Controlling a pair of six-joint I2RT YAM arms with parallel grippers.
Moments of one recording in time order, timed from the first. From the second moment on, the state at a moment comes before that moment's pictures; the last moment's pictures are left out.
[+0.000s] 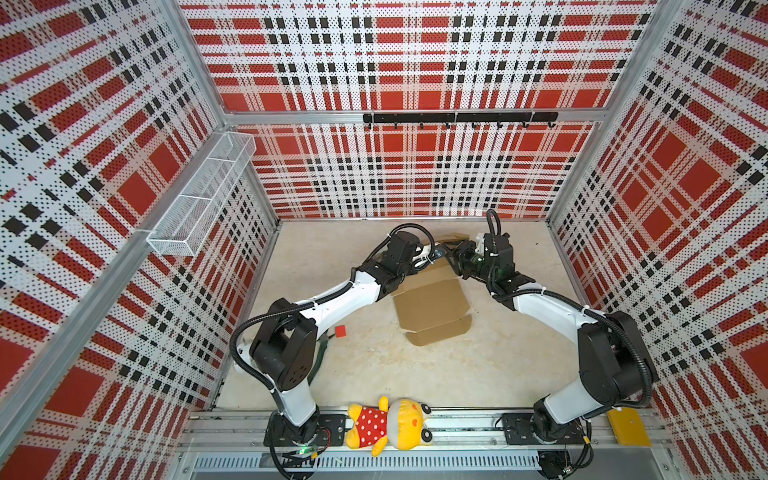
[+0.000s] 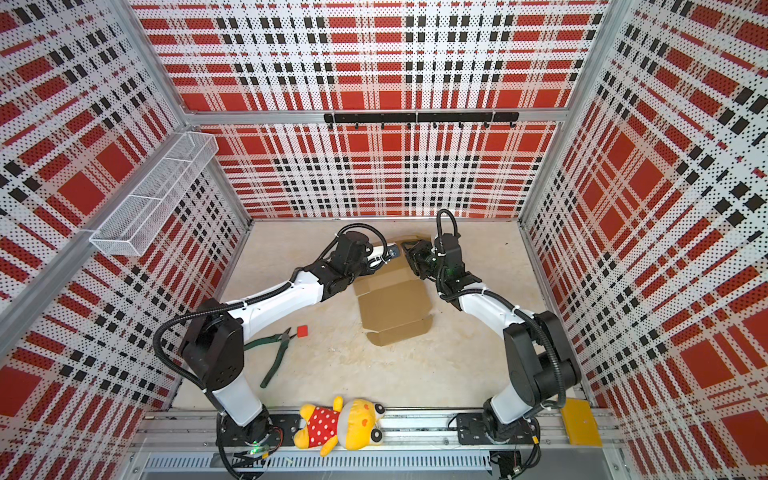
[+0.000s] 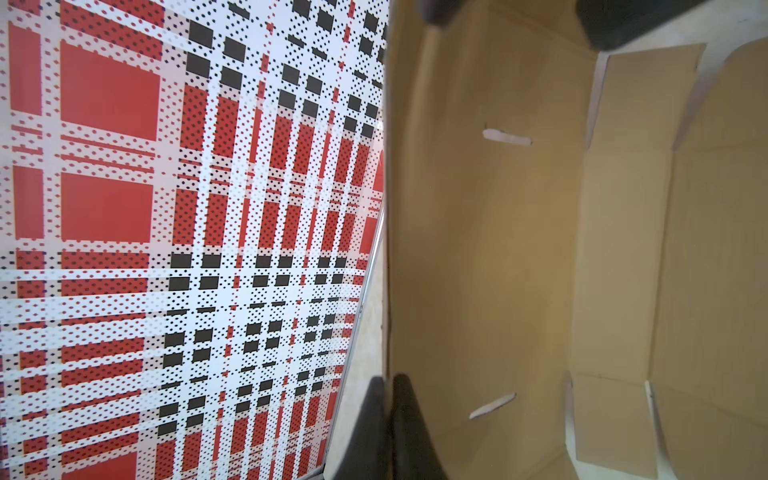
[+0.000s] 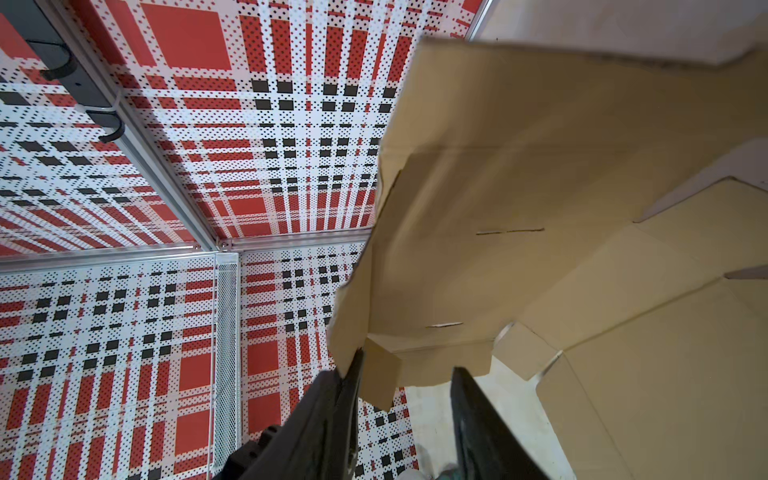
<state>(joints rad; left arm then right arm) -0.68 1.74 1.33 -0.10 -0.37 0.99 0.39 1.57 0.98 0.28 -0.28 1.38</state>
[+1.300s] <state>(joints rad) -0.73 1.77 1.28 -0.02 -0.37 1.02 0.38 1.75 1.07 0.38 -0.33 1.43</state>
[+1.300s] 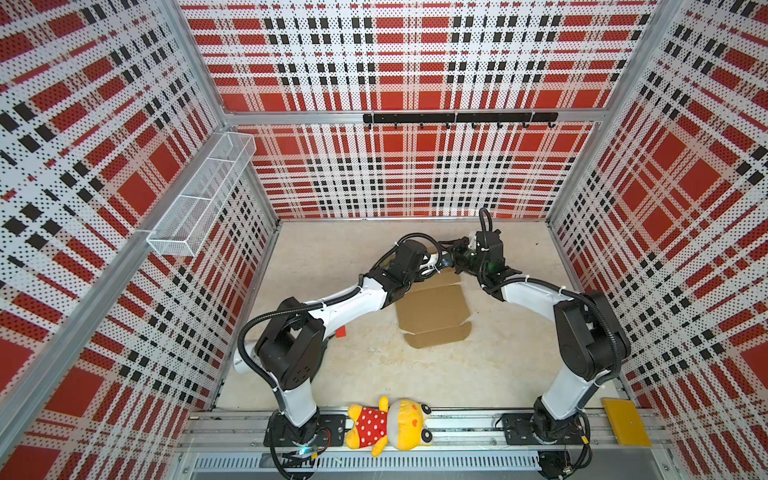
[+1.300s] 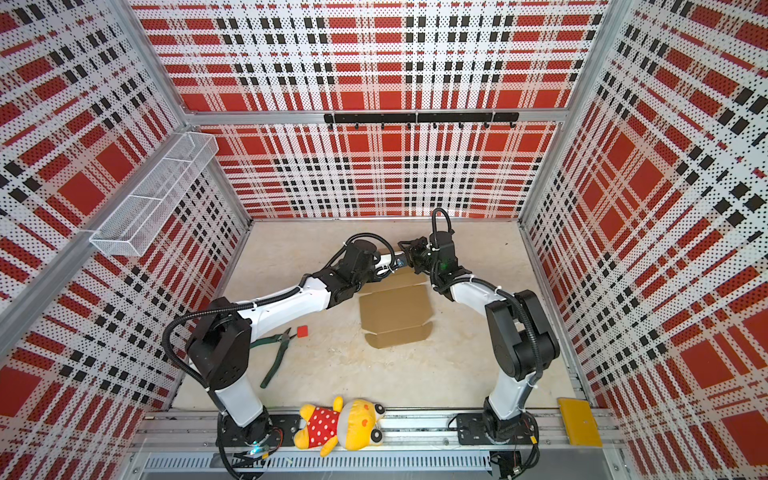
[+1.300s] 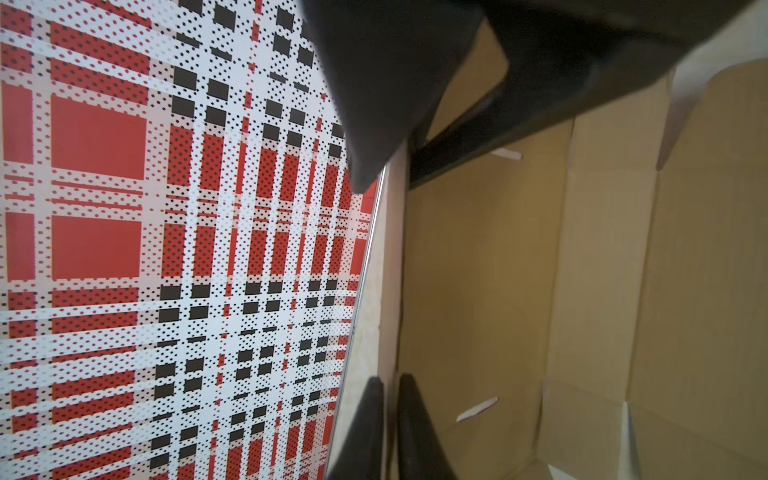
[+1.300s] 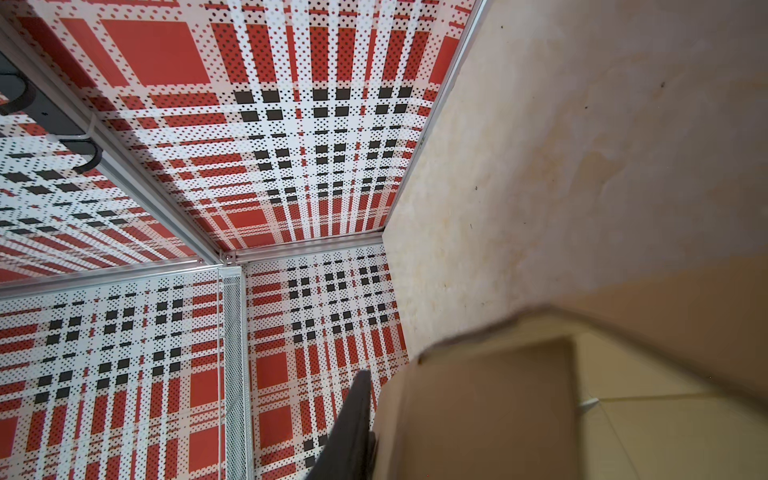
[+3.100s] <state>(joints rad) -0.13 1.83 1.35 -0.46 0.61 0.75 0.35 1.80 1.11 0.31 -0.42 1.25</state>
